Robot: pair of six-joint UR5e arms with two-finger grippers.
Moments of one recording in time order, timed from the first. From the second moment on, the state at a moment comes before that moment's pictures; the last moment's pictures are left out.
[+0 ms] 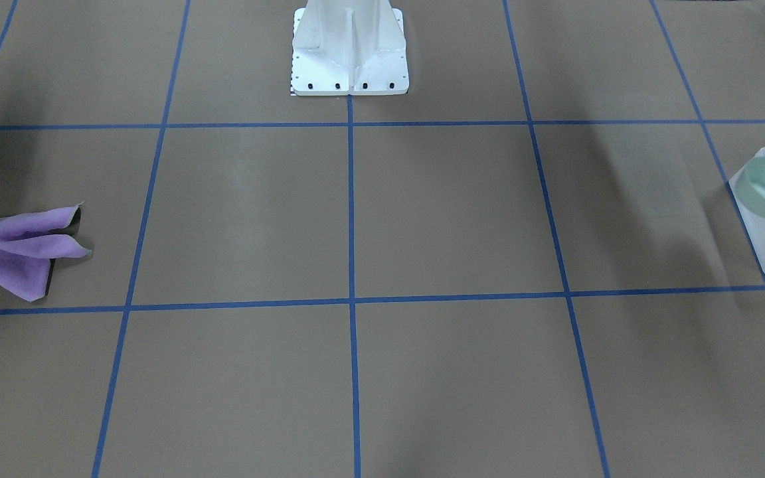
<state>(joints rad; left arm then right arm) -1.71 -1.56 -1.27 -1.85 -2.50 0.29 1.35 -1.61 1.79 -1.64 2.35 0.14</state>
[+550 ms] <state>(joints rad) -1.81 -1.72 -0.95 -1.80 -2.45 0.53 1.35 -1.61 1.79 -1.64 2.34 0.14</state>
